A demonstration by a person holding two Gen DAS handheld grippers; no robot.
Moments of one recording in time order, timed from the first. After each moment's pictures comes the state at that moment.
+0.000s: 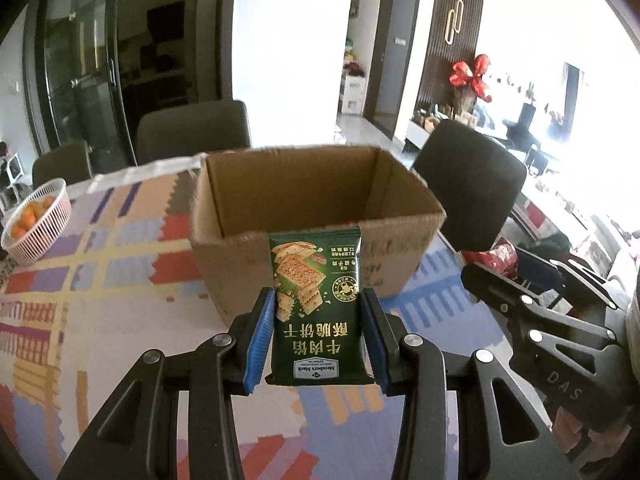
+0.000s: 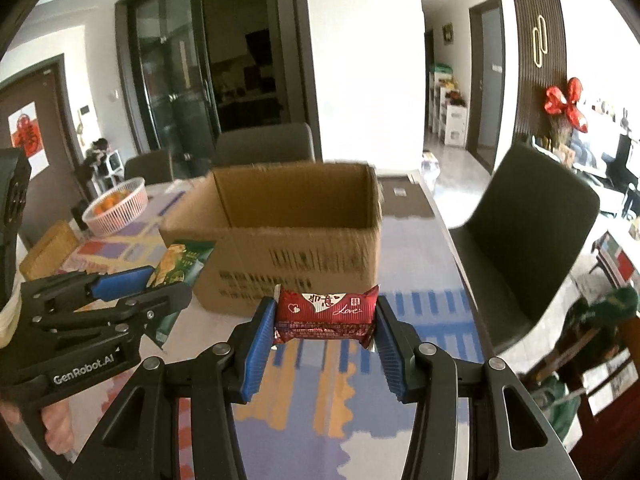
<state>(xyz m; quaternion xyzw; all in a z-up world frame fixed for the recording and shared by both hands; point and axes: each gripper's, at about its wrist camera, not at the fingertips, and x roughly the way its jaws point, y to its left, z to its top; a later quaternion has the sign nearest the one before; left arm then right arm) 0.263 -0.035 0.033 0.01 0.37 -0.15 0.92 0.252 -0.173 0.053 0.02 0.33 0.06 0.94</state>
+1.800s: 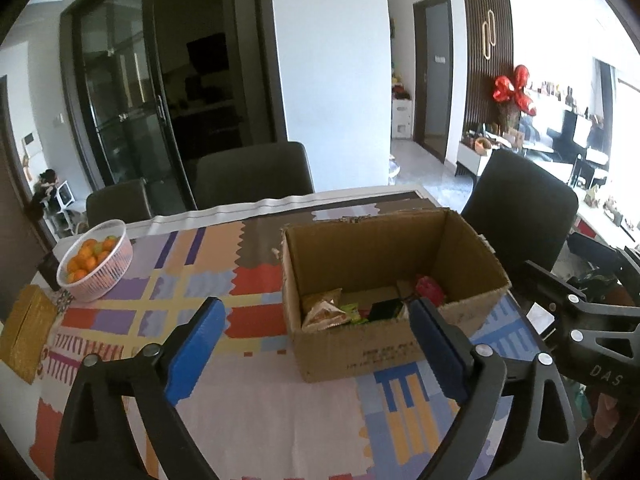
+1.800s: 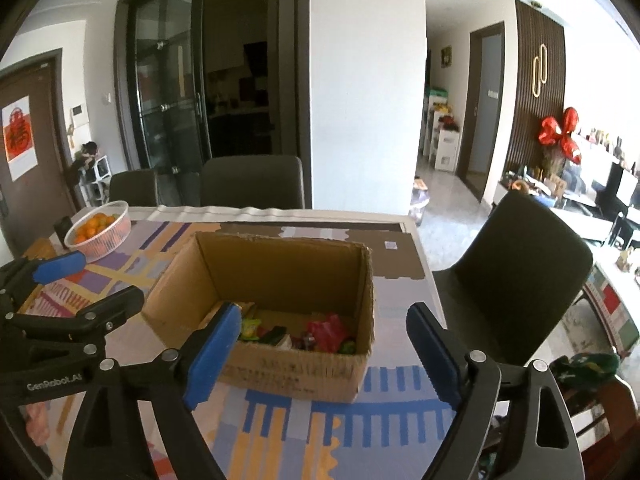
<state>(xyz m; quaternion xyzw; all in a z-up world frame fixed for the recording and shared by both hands) 0.282 -0.009 0.080 0.05 0.32 -0.05 0.95 0.303 -0.161 0.103 -0.02 0.31 0.04 0.95</state>
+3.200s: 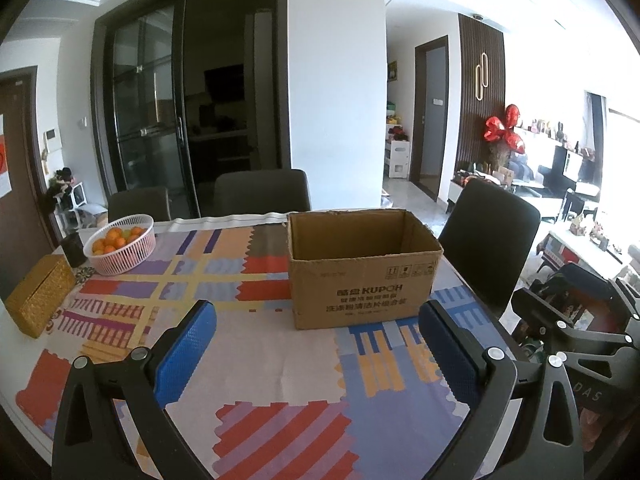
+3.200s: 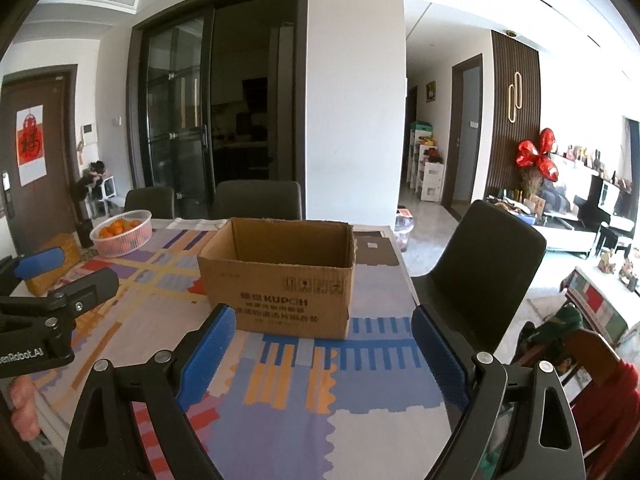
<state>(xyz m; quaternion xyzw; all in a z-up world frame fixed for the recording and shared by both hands) 0.125 -0.002 0.092 0.02 0.25 -0.05 0.97 0.139 -0.161 0.112 -0.02 0.24 0.03 0.97</state>
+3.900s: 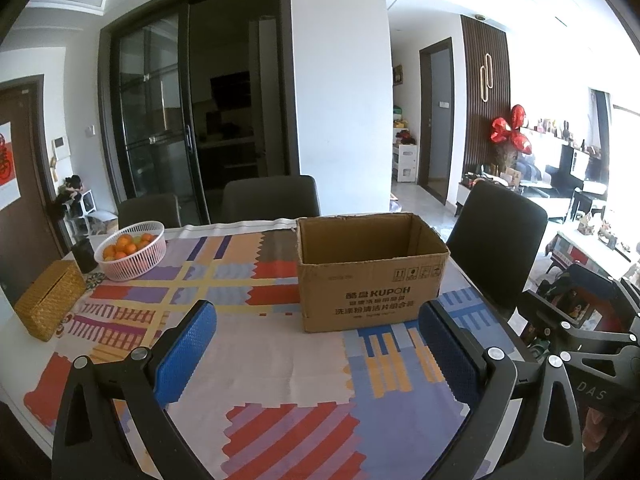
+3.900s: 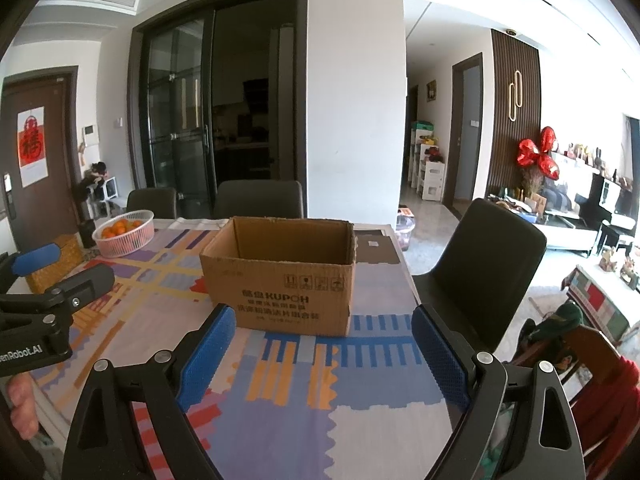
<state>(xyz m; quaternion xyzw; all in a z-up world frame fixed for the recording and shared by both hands) 0.118 -0.002 0.095 0.03 0.24 -0.03 0.97 0.131 -0.160 0.114 -0.02 0.24 0.03 0.97</state>
